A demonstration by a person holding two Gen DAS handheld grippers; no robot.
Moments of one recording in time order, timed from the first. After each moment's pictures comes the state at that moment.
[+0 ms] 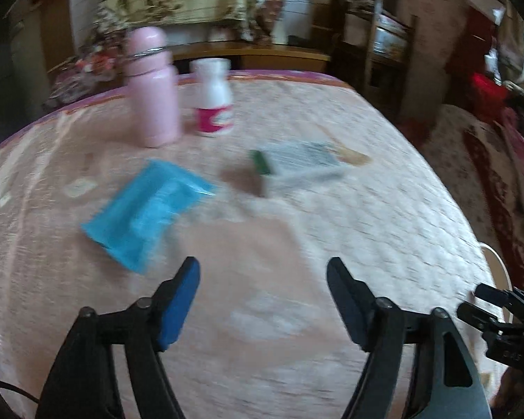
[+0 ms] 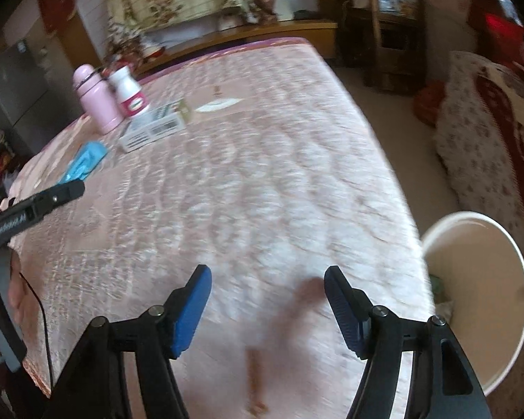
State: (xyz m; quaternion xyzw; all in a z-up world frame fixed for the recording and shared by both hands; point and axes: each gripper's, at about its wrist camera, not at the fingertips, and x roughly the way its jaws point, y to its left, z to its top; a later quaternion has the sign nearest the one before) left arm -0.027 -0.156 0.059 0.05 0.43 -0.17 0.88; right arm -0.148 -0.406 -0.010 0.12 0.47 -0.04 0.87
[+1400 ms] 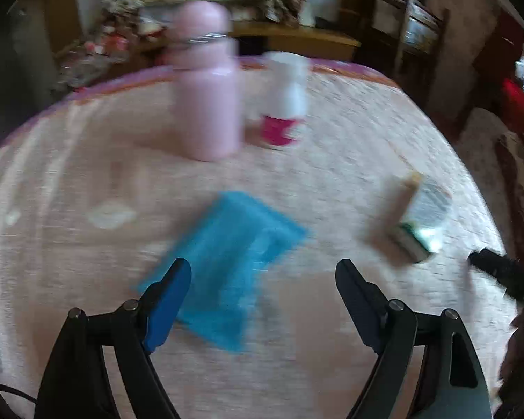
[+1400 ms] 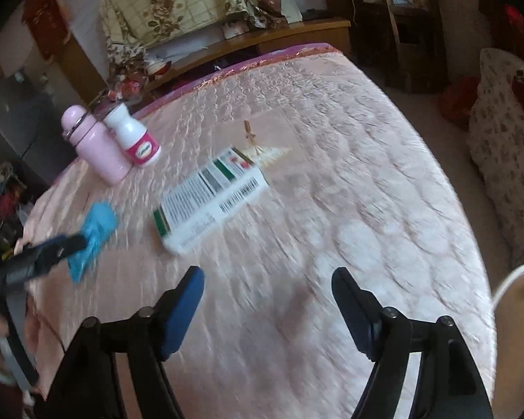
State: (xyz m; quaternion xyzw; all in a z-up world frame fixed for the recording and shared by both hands) left arm 0.066 -0.112 0.064 0.07 0.48 -0.13 0.87; right arm -0.029 -0.389 0.002 0.19 0.46 -0.02 0.87
